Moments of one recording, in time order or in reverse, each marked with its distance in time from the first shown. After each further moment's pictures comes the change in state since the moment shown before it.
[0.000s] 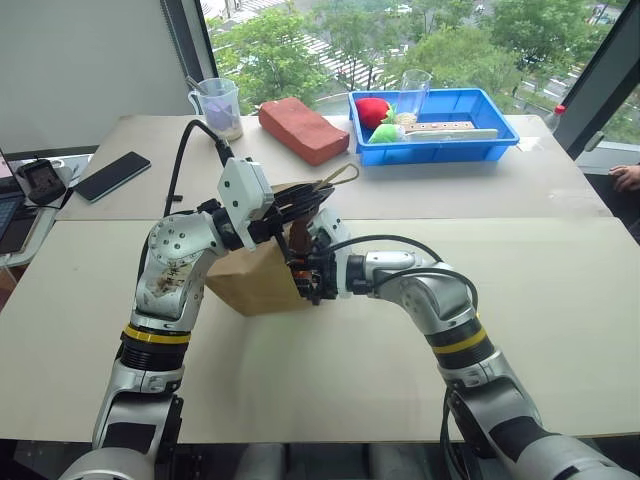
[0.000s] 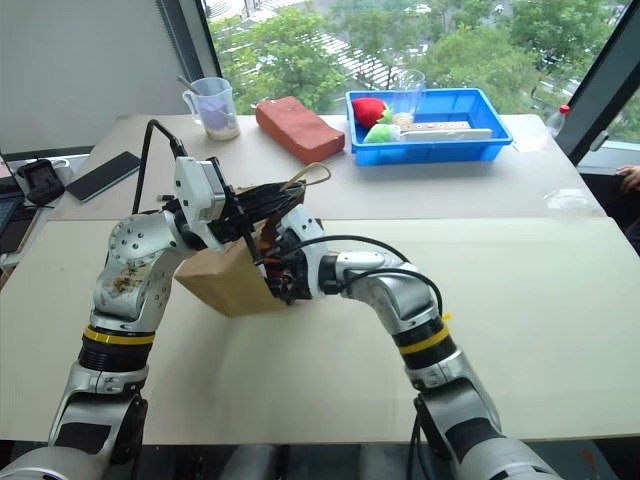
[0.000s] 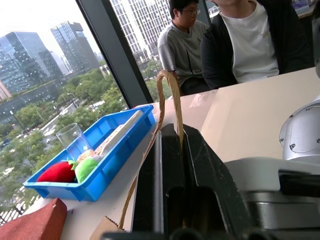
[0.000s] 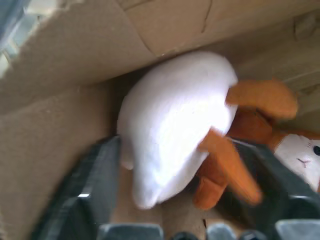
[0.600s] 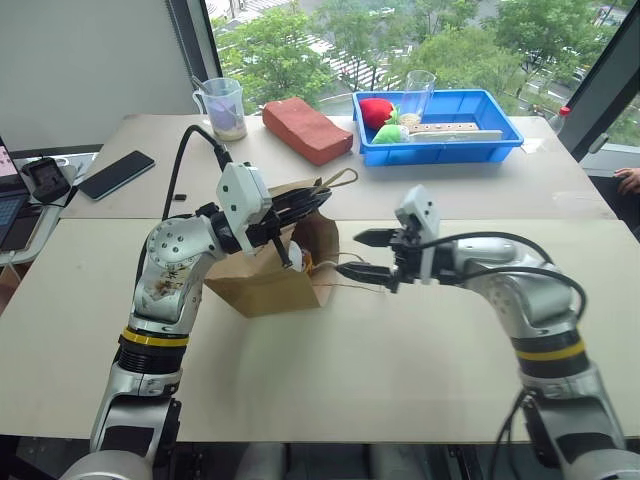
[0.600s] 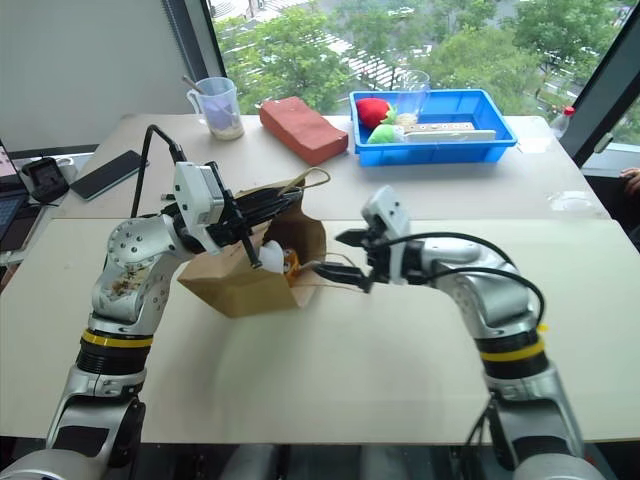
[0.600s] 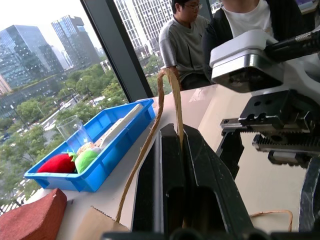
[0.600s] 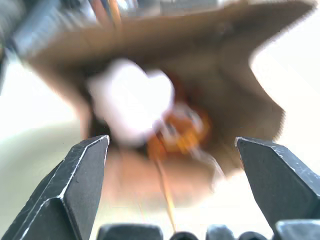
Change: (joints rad) left arm 0.016 0.009 0.003 -0.001 0.001 -0.005 -0.006; right arm 0.135 -0.409 -0.158 -0.157 -0.016 -0.092 0.169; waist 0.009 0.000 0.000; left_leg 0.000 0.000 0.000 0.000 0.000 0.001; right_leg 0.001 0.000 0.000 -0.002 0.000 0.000
